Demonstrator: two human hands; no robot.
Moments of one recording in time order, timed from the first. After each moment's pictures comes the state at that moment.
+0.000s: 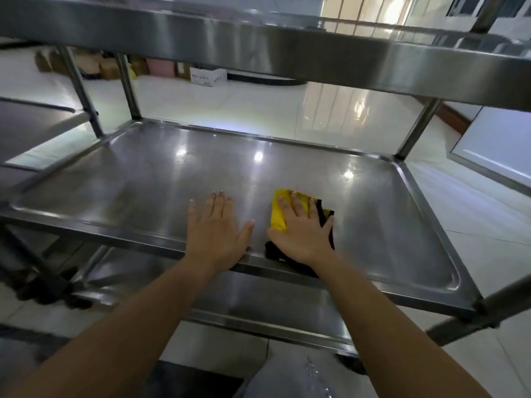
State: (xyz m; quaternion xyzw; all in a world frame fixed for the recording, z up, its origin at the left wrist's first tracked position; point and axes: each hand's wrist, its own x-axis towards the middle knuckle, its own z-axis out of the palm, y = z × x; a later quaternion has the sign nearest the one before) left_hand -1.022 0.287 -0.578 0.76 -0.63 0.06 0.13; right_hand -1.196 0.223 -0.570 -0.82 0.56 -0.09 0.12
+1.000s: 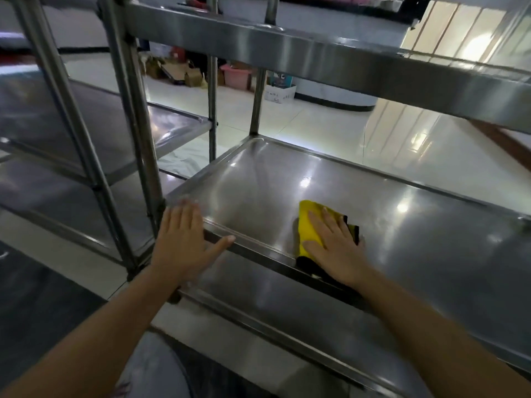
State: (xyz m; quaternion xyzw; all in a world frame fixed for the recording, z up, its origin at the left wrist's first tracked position) left_hand -0.727 0.407 -0.588 0.83 -0.54 0.04 0.12; right_hand -0.987 0.255 -0.570 -0.87 0.47 -0.07 0.13
